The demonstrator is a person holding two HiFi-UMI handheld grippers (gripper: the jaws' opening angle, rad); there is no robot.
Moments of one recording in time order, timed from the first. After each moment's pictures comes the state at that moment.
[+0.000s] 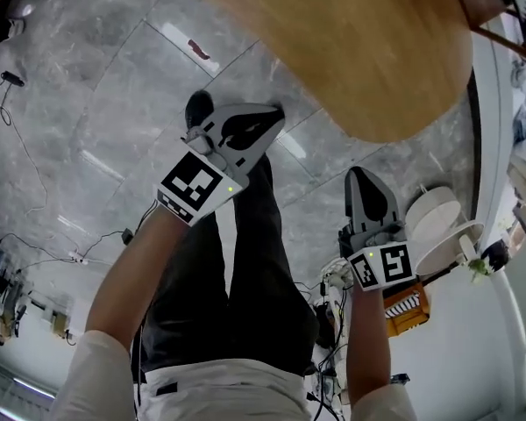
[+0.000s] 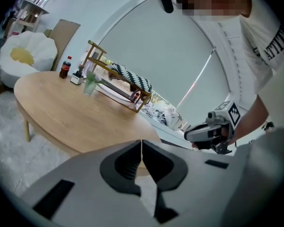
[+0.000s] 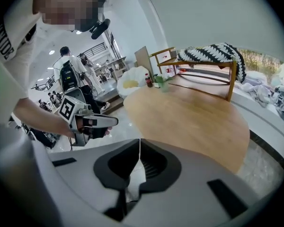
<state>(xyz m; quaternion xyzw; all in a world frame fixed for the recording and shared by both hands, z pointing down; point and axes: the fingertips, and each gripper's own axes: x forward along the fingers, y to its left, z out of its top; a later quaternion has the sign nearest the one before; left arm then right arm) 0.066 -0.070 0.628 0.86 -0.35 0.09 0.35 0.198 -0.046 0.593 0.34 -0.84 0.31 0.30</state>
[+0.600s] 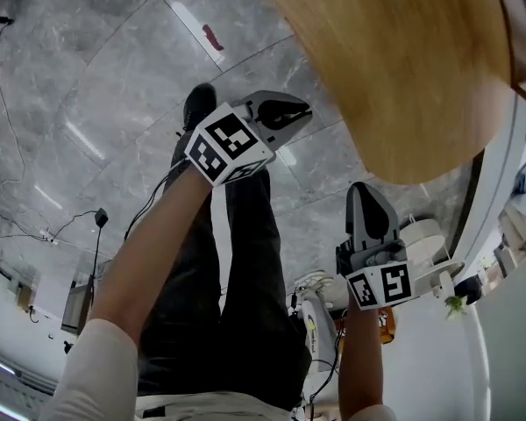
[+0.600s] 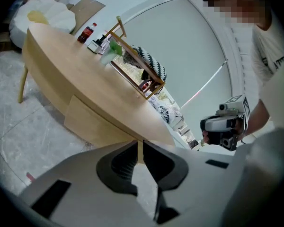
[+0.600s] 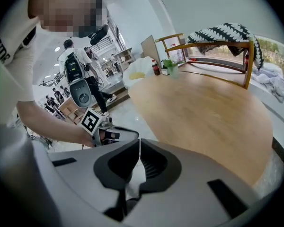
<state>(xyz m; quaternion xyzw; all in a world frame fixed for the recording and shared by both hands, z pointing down) 0.081 -0.067 0.783 0.83 -0.33 0.05 0.45 0.168 -0.044 0.674 0.28 -0.84 0.32 0.33</state>
